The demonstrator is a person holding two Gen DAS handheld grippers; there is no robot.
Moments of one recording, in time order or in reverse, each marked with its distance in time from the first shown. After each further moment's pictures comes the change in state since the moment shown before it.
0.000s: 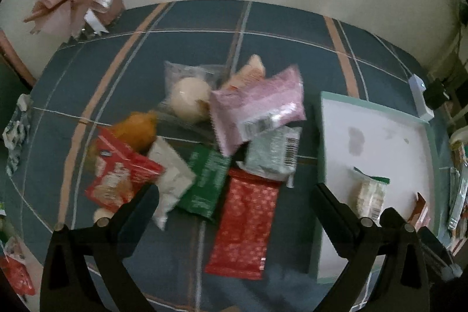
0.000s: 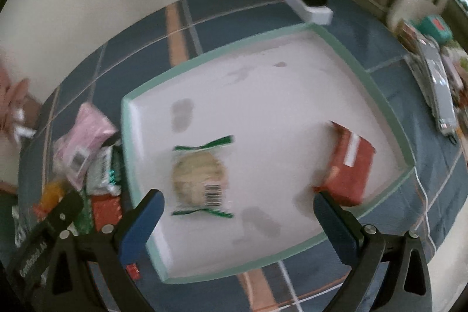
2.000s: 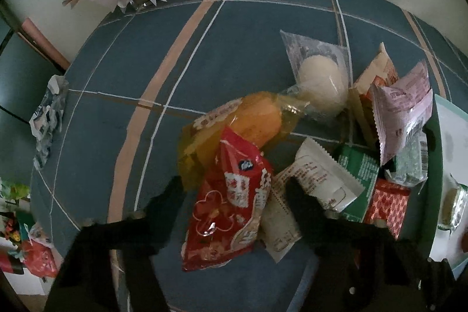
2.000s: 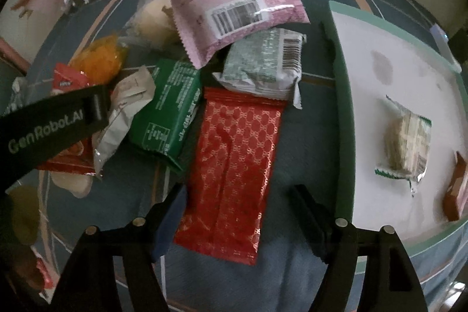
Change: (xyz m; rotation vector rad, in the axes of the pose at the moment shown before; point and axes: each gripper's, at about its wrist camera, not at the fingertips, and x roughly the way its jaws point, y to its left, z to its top) left arm 0.056 0.093 0.005 -0.041 0.090 0.205; right arm 0.068 0.185 -0.080 -0.446 0.162 0.045
